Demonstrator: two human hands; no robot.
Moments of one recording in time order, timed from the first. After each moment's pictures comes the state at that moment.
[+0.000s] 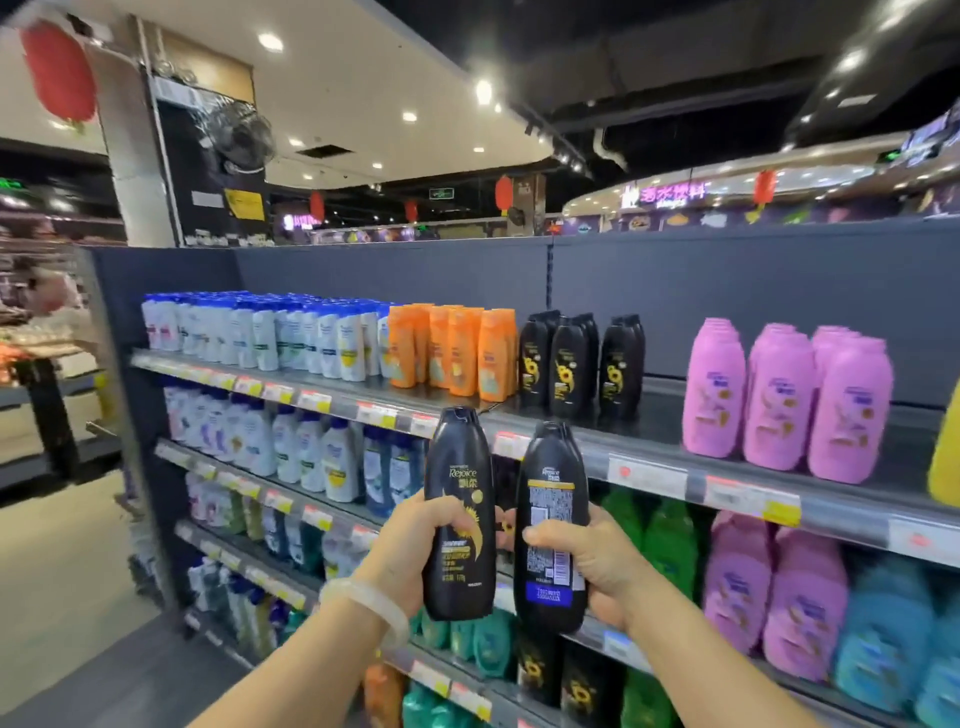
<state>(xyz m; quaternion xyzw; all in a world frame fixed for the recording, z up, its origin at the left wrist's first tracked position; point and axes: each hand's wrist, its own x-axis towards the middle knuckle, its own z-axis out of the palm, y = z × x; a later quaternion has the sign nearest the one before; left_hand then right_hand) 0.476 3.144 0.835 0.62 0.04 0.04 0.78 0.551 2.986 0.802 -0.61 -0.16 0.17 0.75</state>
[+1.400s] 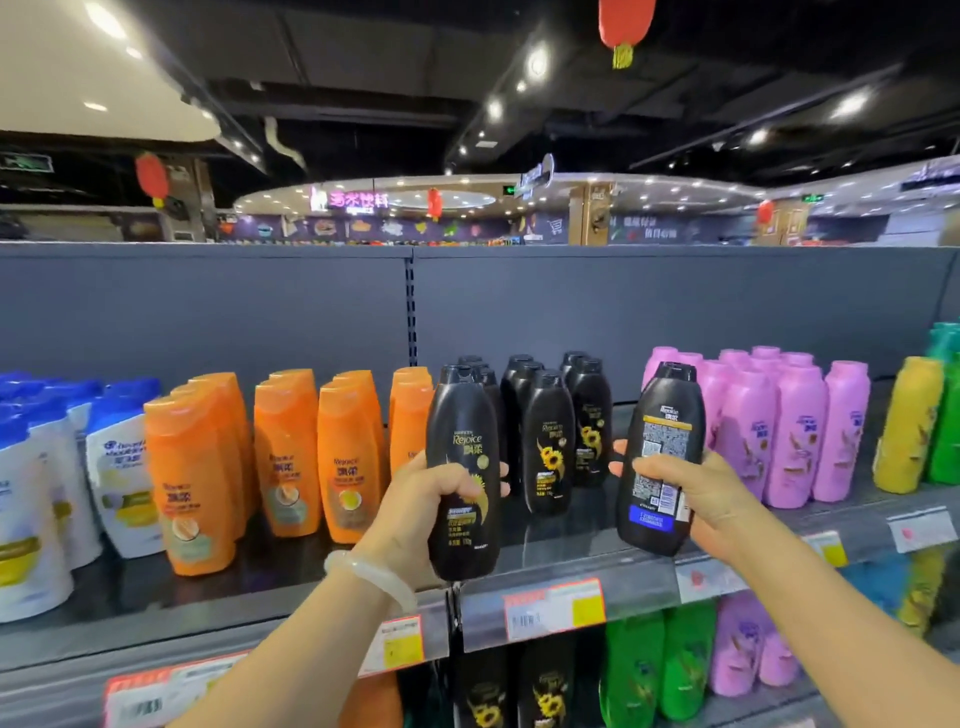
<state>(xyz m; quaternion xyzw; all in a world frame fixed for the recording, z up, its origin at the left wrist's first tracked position) 0.843 3.264 0.875 0.54 -0.24 -0.21 0.78 0.758 3.018 0.868 -0.61 0.09 -0.24 0.75</state>
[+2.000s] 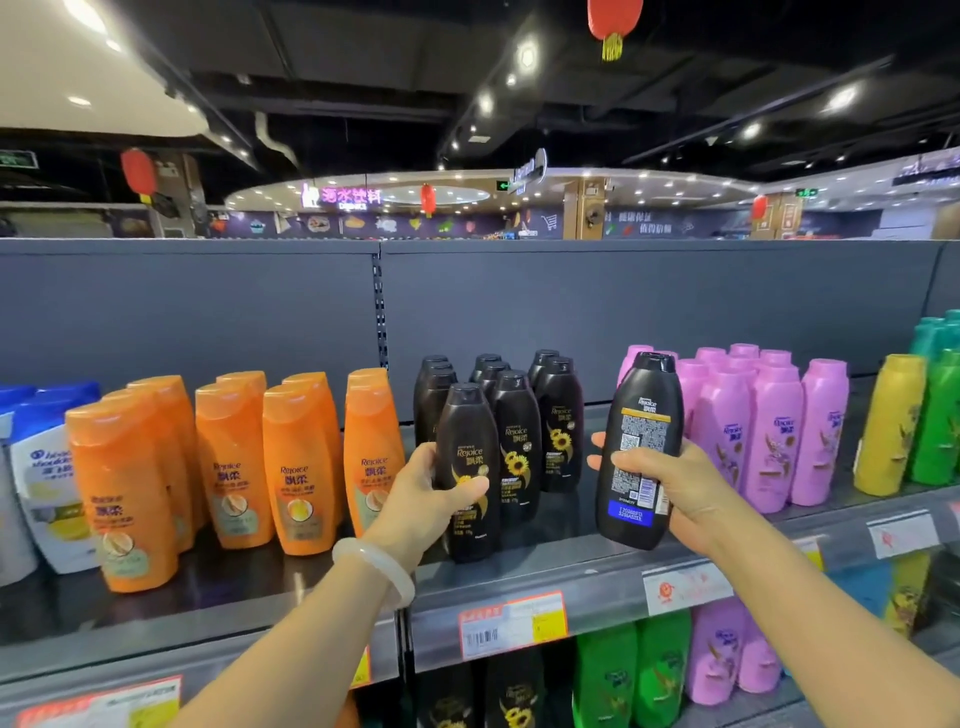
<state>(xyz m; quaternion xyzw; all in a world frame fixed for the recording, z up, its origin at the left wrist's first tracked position) 0.863 3.212 0.859 0.69 -0.21 -0.09 0.69 0.765 2.989 0.870 -0.62 0.05 -0.24 0.75</state>
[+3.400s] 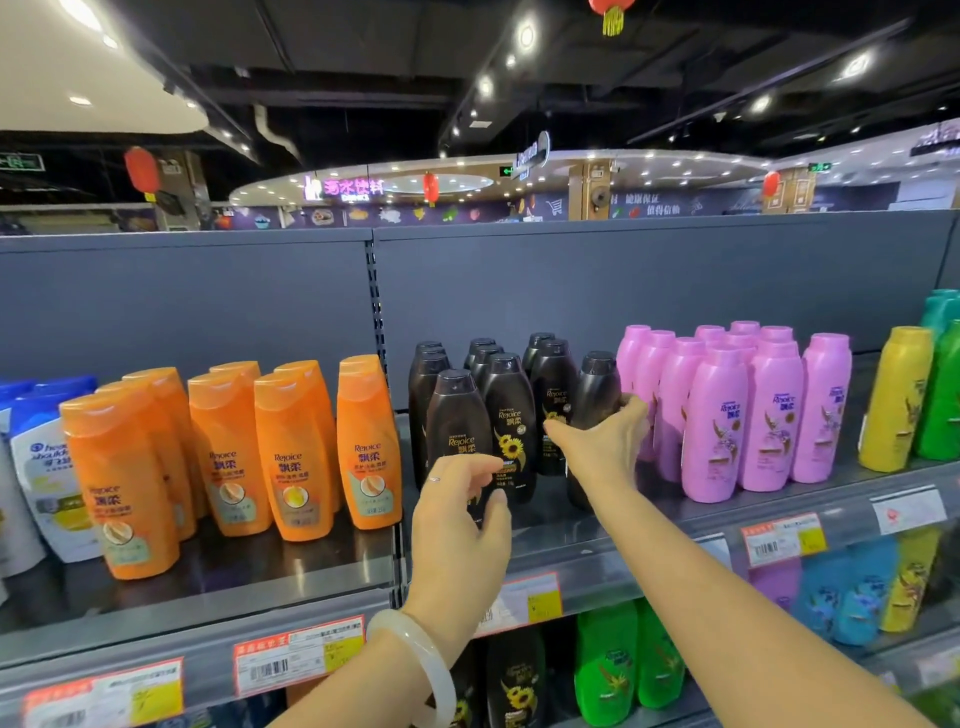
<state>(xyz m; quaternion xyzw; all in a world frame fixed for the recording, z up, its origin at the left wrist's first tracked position) 0.787 3.198 0.849 0.75 -0.31 0.23 0.54 0.825 3.028 0.863 -0.70 0.28 -0.42 0.50</state>
